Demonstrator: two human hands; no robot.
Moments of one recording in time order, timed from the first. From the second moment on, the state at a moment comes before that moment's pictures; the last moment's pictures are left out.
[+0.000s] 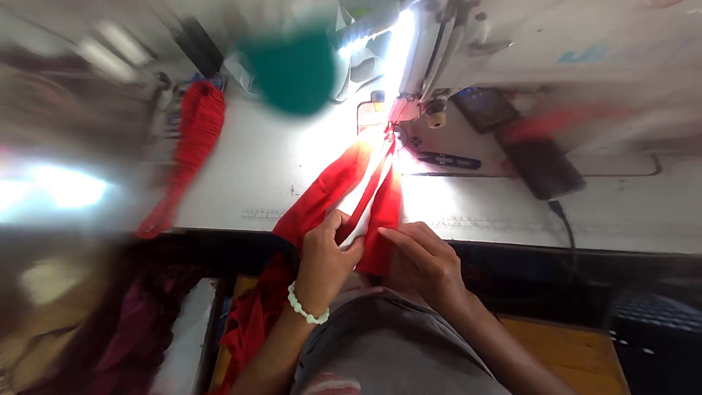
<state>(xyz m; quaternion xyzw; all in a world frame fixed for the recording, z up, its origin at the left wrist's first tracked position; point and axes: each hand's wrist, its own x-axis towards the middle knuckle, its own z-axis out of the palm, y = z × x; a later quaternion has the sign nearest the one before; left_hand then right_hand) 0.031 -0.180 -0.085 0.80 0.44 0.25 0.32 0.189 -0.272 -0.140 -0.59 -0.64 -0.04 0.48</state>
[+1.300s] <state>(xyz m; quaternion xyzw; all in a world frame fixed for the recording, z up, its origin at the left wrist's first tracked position) 0.025 -0.209 -0.088 0.79 0.35 0.42 0.27 0.185 -0.249 -0.106 -0.53 -0.67 0.03 0.52</state>
